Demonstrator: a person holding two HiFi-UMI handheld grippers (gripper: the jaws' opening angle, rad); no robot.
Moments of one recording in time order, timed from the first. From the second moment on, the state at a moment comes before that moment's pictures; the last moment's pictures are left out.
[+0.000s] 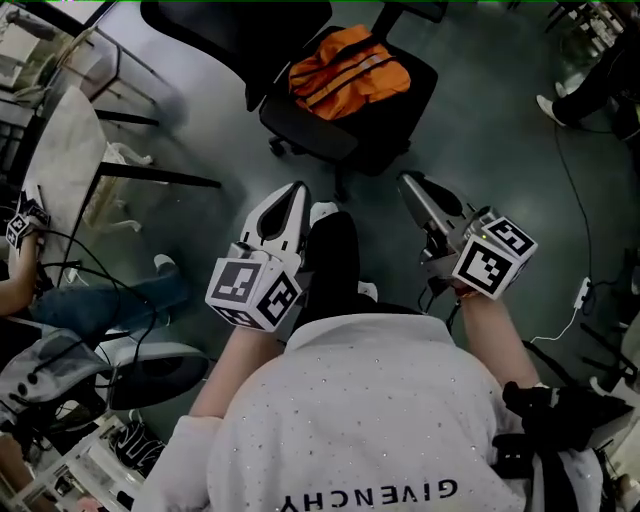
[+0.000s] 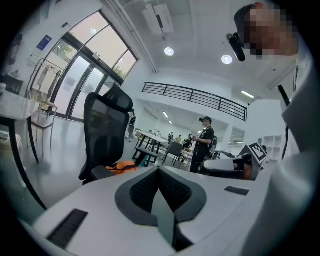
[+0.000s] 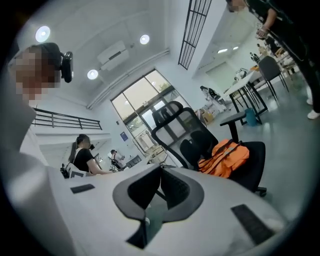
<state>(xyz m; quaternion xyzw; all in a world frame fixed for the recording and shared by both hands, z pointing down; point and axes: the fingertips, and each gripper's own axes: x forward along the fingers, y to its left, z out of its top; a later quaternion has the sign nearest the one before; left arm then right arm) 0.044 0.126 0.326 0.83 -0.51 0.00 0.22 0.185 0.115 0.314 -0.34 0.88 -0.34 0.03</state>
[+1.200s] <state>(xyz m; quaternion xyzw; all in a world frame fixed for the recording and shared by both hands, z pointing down) -0.051 -0.238 0.465 0.85 -0.43 0.06 0.32 0.036 -0.216 0.553 -0.31 0.84 -0.37 -0.25</state>
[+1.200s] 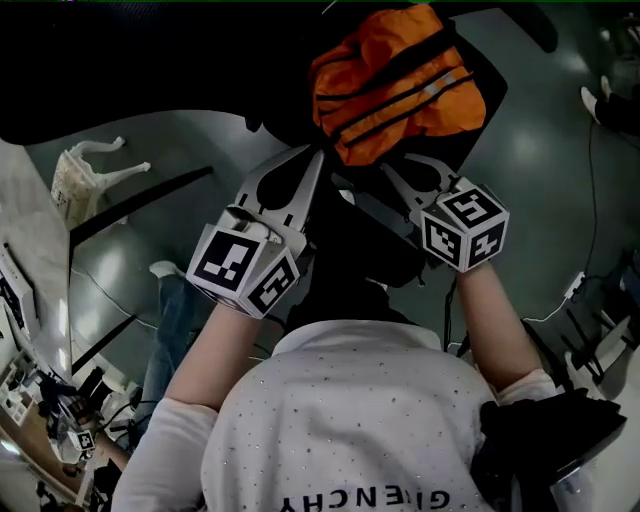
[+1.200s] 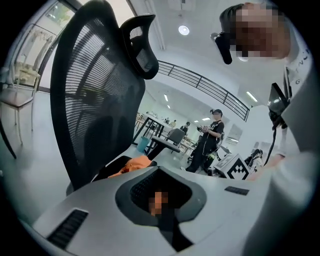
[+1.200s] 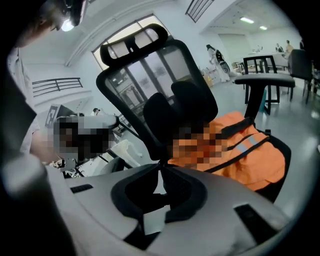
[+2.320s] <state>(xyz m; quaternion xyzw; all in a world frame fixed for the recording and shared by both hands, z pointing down) -0.161 -0.207 0.484 0.77 -0.50 0.04 0.39 -0.065 -0.249 0.647 -0.26 0.80 -0.37 -0.39</state>
